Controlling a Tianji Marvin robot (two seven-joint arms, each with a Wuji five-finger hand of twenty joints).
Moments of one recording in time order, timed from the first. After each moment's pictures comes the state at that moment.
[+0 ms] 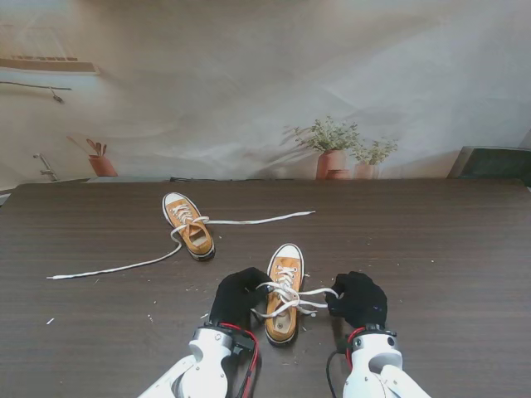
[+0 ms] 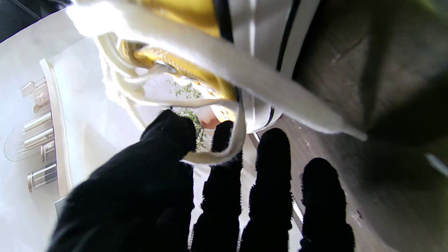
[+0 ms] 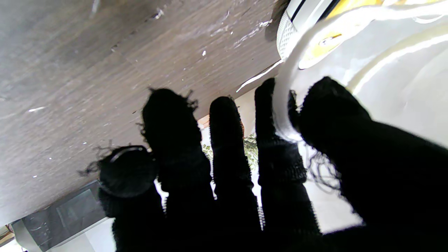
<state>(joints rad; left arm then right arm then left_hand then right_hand) 1.57 -1.32 -0.87 -1.27 0.27 -0.30 0.64 -1.86 -1.21 1.10 -1.64 -0.70 0.25 -0.63 0.89 -0.51 0.57 -0.10 0.84 -0.06 0.91 0.29 0.94 0.11 0.63 0.80 0.74 0.27 1.00 0.66 0.30 0.43 1.30 0.76 0.50 -0.86 1.31 -0.29 1.09 0.04 1.10 0.18 0.97 0.18 0.78 0.42 1.21 0.28 1.20 0.44 0.78 0.56 1.54 0.84</state>
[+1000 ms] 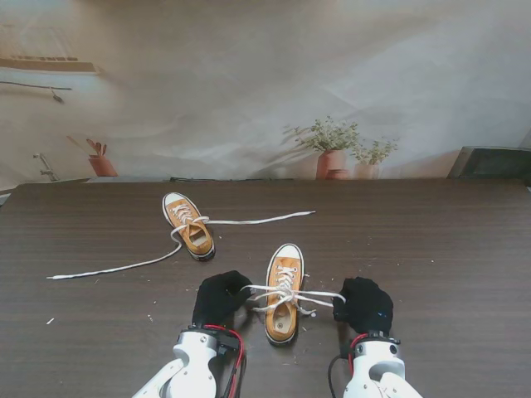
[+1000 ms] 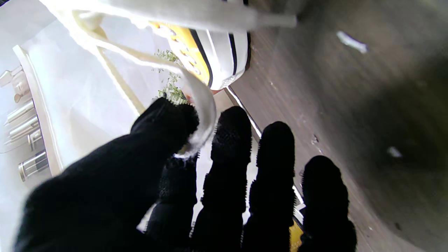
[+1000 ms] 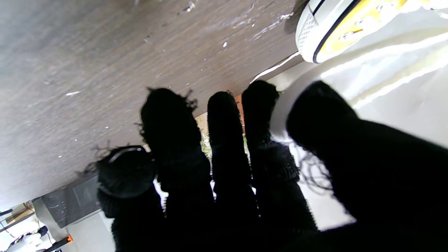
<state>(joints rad) 1.63 -1.31 -0.96 -1.30 0.35 -0.27 0.69 -1.89 -1.22 1.10 -1.65 -0.73 0.30 -0.68 0.79 -0.67 0.81 -0.18 1.01 -0.03 0.88 0.24 1.16 0.15 0.64 0.74 0.84 0.28 1.03 0.64 0.38 0.45 1.35 0.76 0.55 -0.90 1.35 -0.29 1.12 0.14 1.12 0.18 1.04 0.18 0.78 0.41 1.22 0.28 1.20 0.43 0.78 0.57 1.54 0.84</state>
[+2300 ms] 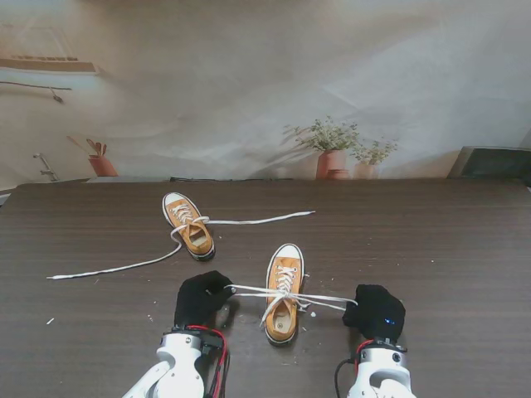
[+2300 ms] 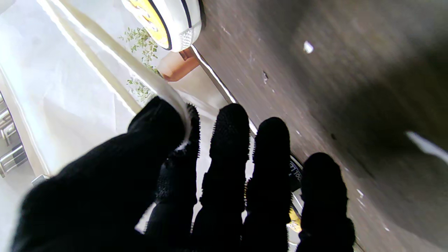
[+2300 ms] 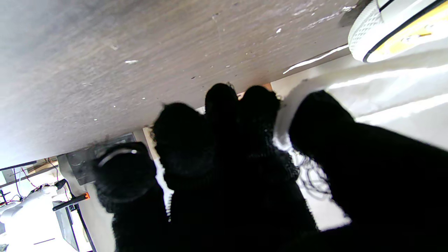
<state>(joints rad) 1.68 -1.29 -1.04 -1.33 0.40 -0.22 0.72 -1.91 -1.22 1.11 -1.63 -0.82 0.41 -0.74 0.79 -0.69 0.81 -0.20 1.02 -0.03 0.88 0.21 1.19 0.13 0.55 0.73 0.87 0.22 0.92 0.62 0.43 0.42 1.36 0.72 0.55 -0.90 1.40 -0.29 1.17 0.18 1.15 0.39 1.17 0.17 0.78 0.44 1.27 0.18 1.29 0.46 0.94 0.52 1.56 0.74</state>
